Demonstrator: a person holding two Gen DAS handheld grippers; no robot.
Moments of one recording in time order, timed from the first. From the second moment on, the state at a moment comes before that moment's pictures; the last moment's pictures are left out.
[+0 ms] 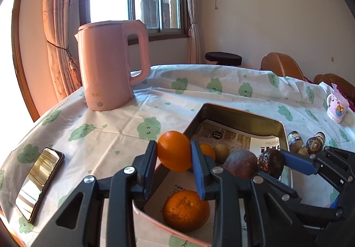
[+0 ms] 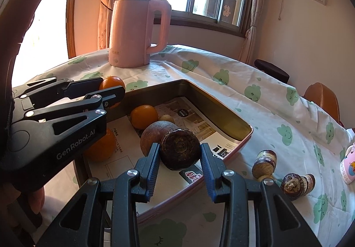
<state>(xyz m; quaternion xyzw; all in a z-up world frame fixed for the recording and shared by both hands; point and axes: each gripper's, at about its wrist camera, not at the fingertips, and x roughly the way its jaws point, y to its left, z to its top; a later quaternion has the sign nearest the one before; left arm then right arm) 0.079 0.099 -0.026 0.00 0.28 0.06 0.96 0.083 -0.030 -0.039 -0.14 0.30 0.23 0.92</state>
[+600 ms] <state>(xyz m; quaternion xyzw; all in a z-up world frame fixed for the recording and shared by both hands) 0.078 0.094 -0.026 0.01 0.28 0.06 0.96 0.068 -0.029 -0.038 -0.14 0.29 0.25 0.91</state>
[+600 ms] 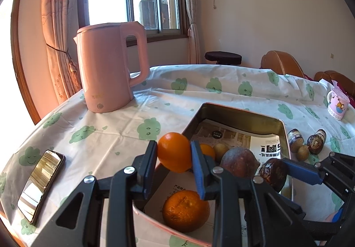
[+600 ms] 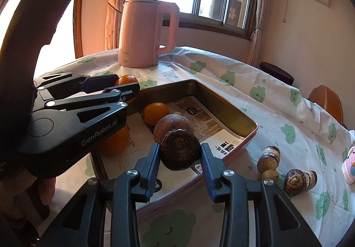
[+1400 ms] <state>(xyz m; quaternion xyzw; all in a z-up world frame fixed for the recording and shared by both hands) 0.078 0.092 -0.026 0.02 0.27 0.06 0.96 0.068 -0.027 -0.040 -0.14 0.29 0.24 0.91</state>
